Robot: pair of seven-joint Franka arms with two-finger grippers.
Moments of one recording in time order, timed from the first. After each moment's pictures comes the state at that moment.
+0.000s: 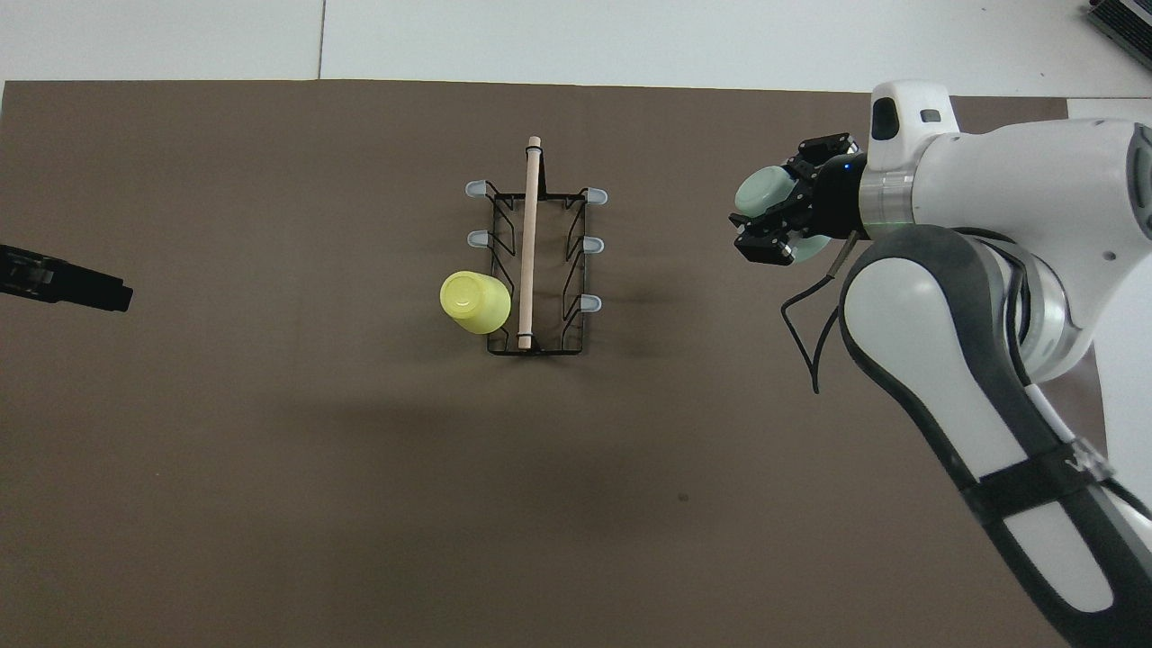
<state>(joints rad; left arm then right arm) -0.15 -0.01 0.14 -1.62 -0.03 1.62 0.27 0.16 0.19 0.05 -1.76 0.55 2.30 -1.03</state>
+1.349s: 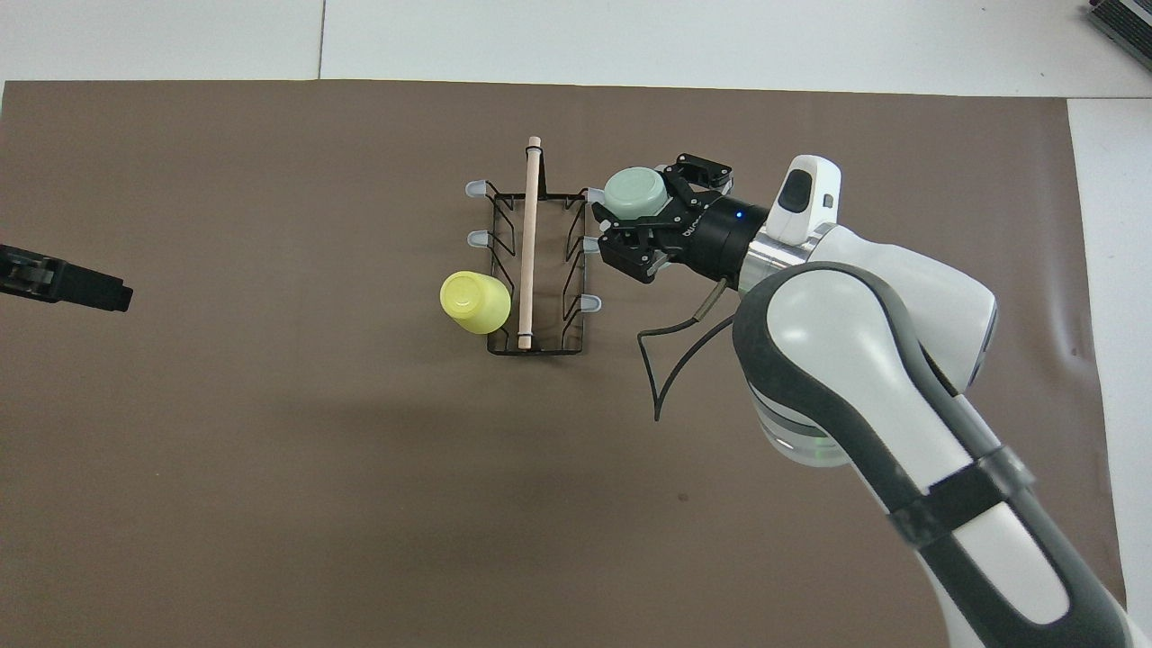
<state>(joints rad) -0.15 -0.01 0.14 -1.62 -0.03 1.62 0.27 0.41 0.18 0.05 -1.88 1.47 2.73 -1.45</state>
